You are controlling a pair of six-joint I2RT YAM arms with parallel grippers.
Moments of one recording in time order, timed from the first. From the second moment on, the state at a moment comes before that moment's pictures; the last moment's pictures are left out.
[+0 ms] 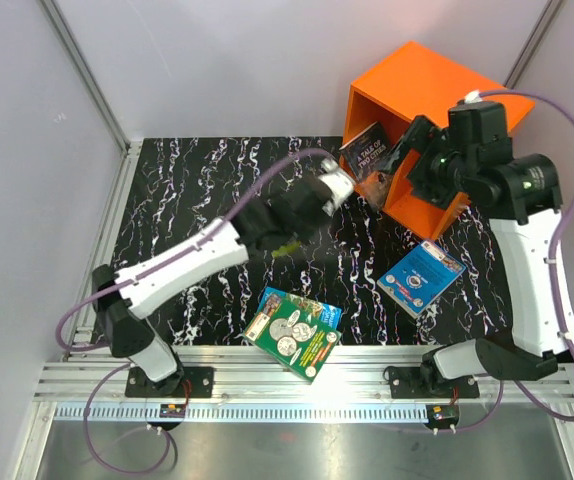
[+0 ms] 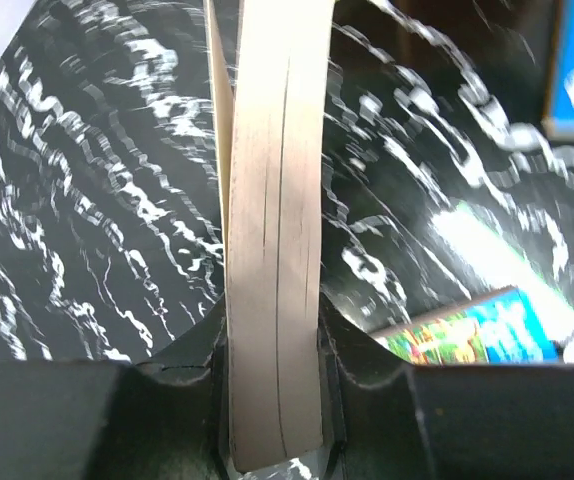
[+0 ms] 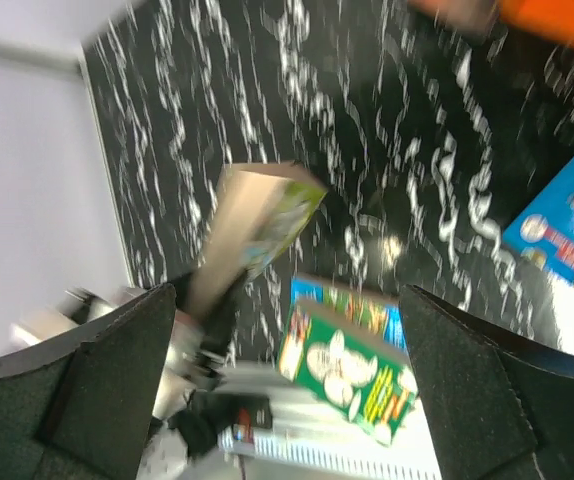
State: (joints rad) left arm -1.06 1.64 1.67 -0.80 -0.42 0.02; right arm 0.35 1.41 2.05 -1.33 -0.02 0.80
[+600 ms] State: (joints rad) left arm -0.52 1.84 1.79 -0.28 0.31 -0.50; right arm 0.35 1.32 2.03 -1.35 0.23 0.79
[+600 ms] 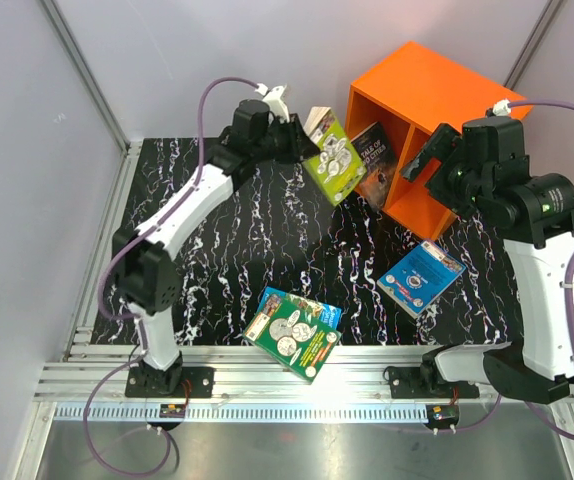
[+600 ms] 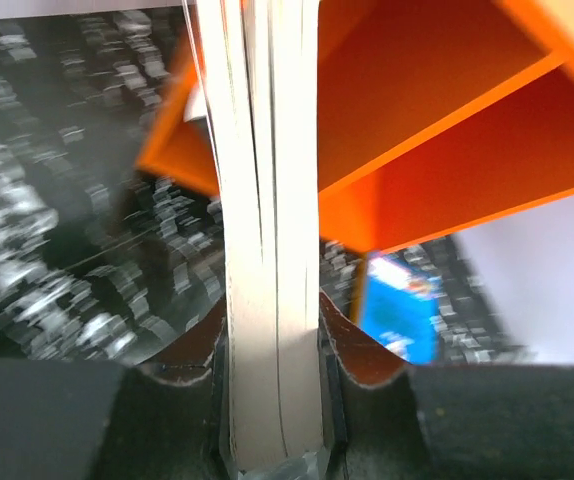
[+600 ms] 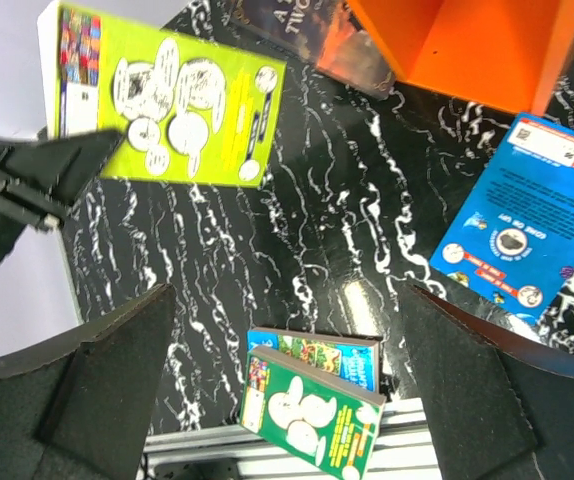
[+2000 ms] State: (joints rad) left arm -0.67 2.49 2.34 -0.07 0.11 -0.59; right arm 0.33 1.38 1.94 -1.36 0.27 0.78
